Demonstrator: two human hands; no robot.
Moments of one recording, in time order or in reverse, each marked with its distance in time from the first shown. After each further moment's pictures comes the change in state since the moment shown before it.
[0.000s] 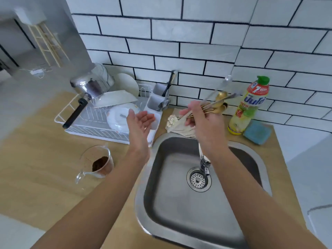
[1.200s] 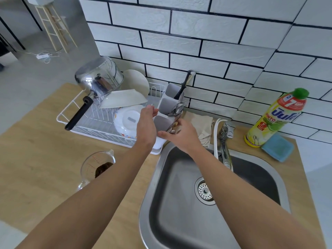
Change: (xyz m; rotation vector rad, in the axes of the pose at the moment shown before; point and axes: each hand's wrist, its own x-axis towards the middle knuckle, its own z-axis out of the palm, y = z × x) left_hand 0.100 -0.021 -0.014 0.351 0.027 0.097; right_hand 0.076 0.121 0.072 -0.583 -0.340 0.196
